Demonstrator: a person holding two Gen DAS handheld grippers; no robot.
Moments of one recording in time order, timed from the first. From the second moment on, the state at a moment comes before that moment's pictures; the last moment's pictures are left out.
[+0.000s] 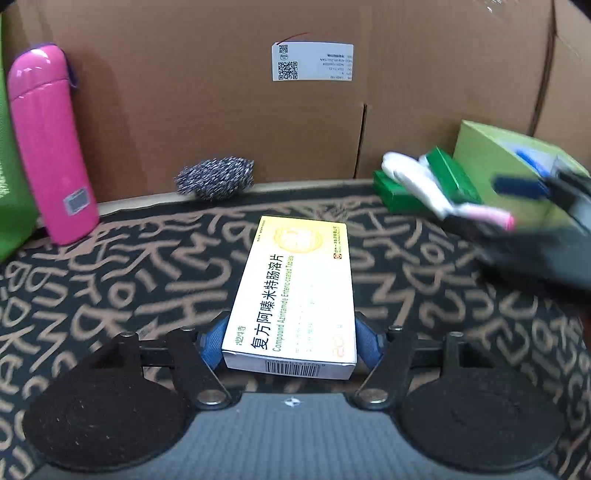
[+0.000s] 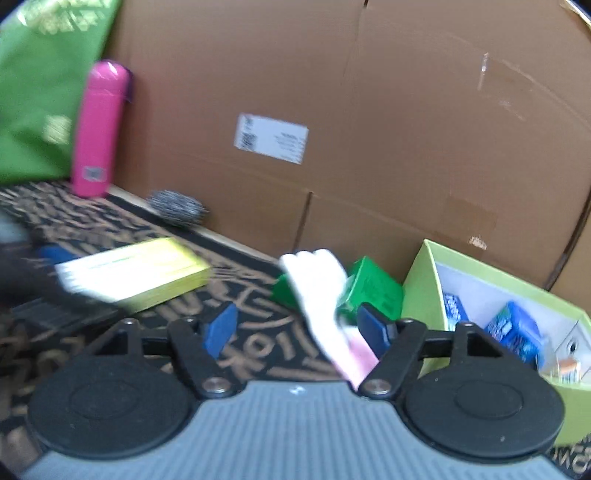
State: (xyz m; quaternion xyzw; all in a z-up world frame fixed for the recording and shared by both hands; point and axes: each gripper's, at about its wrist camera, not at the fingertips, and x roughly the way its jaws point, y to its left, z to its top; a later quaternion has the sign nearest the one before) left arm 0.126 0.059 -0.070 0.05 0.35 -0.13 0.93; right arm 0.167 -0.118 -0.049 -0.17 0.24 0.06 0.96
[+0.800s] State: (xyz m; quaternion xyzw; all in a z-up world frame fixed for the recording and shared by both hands) left arm 0.126 0.068 -0.075 0.04 0.34 -0.15 0.93; right arm 0.122 -0.118 -0.068 -0.29 0.24 0.09 0.92
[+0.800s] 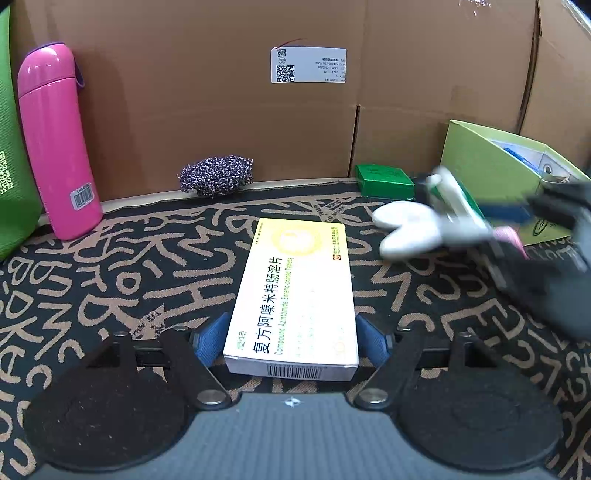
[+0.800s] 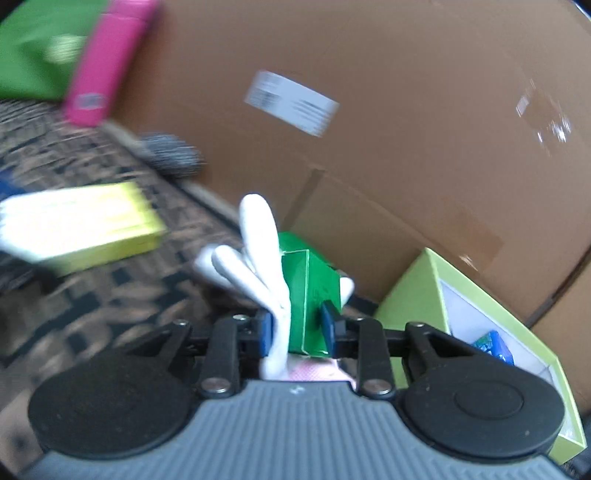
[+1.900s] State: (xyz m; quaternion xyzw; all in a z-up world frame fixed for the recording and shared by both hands) left arm 0.115 0.052 -0.077 0.07 0.35 -0.12 0.93; right arm 0.089 -0.178 -0.053 -0.04 0.31 0.18 0.93
